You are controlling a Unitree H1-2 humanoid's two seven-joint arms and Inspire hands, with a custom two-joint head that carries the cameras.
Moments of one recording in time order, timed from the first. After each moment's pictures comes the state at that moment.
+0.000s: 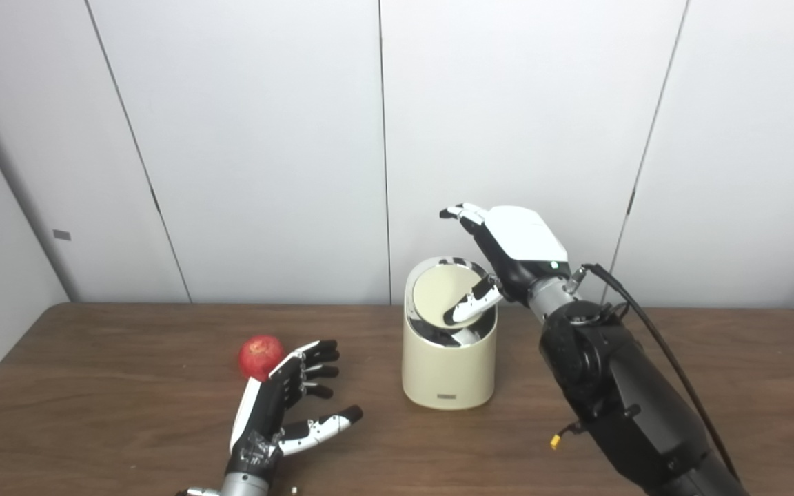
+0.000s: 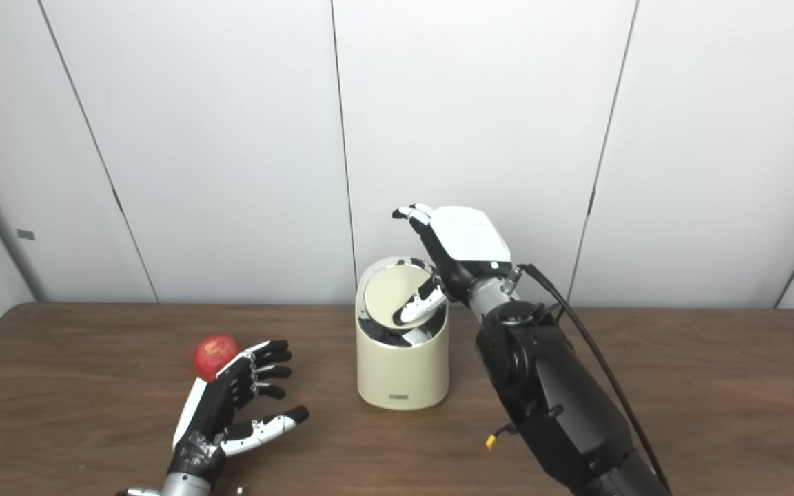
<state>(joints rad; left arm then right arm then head) -0.19 0.10 0.02 0.16 0.09 -0.25 -0.01 -0.79 -0.23 0.41 0.12 -0.89 0.34 0.18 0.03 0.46</state>
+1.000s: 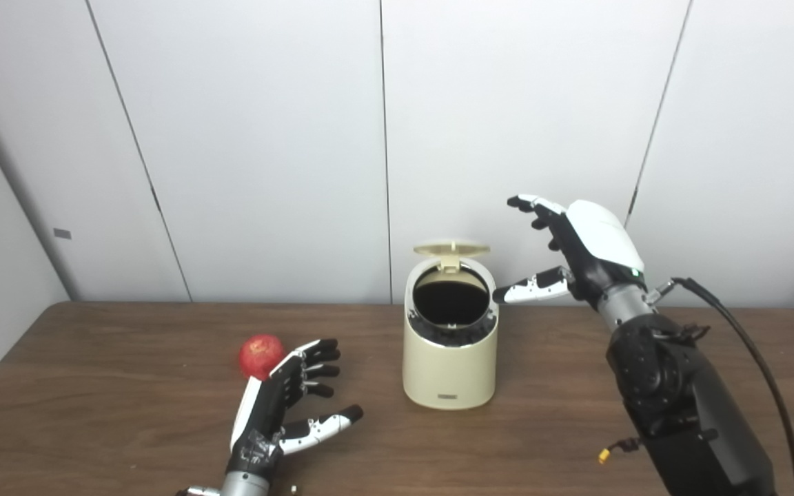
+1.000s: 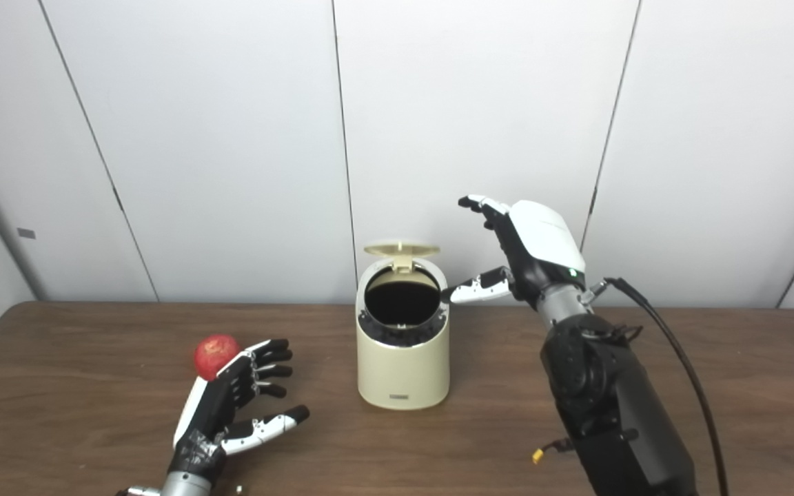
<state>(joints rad) -0.19 0.10 0.01 0.17 0.08 -0.25 -0.01 -0.63 -0.26 0.17 -0.01 -0.74 0.31 0.11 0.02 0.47</state>
